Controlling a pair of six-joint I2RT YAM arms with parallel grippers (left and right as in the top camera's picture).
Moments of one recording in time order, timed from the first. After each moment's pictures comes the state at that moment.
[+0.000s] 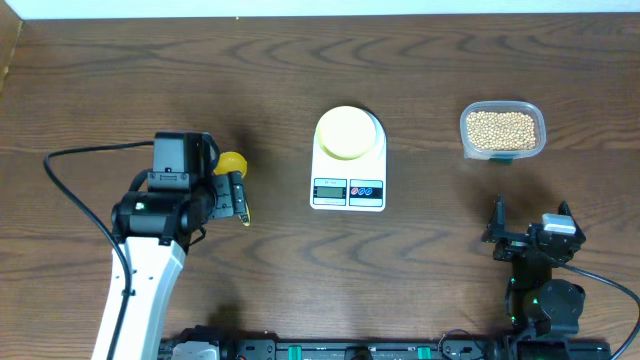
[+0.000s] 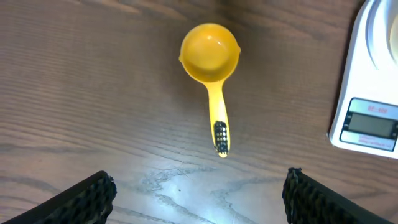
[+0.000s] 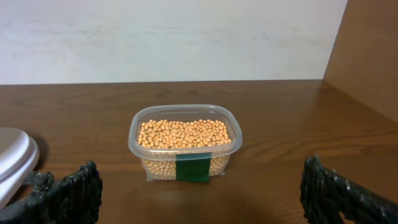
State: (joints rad) left arm -0.05 1.15 1.00 -0.96 -0.06 -0.18; right arm -0.02 0.01 0.01 -0.06 0.13 -0.01
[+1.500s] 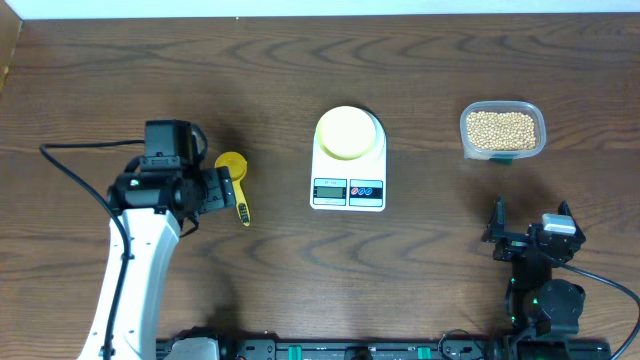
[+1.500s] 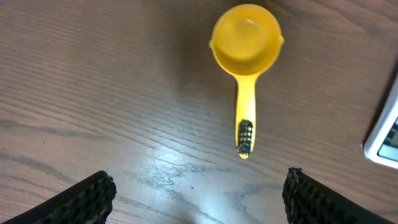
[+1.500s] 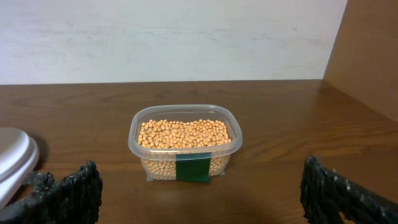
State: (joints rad) left arm 0.04 1.28 1.02 -0.97 -0.06 -0.19; right arm -0.02 0.01 0.01 -0.06 0.13 -0.01
